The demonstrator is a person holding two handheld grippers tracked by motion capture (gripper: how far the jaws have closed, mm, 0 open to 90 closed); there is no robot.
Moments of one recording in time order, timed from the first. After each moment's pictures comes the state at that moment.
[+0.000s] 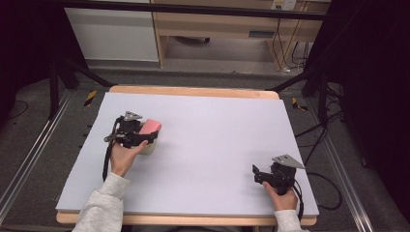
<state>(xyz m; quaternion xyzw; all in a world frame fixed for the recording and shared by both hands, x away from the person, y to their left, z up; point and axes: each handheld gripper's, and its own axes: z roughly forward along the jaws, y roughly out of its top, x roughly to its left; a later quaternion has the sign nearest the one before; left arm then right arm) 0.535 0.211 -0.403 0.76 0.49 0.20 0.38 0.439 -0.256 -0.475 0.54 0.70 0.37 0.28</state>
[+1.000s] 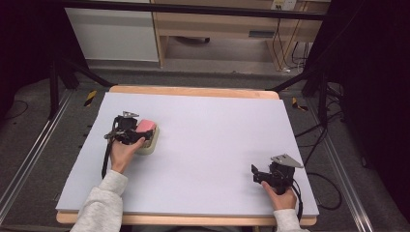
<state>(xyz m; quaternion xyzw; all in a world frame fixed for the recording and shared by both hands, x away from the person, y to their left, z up) 0.563 0.228 -0.433 0.75 0.53 0.20 0.34 0.441 -0.254 -0.476 0.54 0.70 0.37 0.28</state>
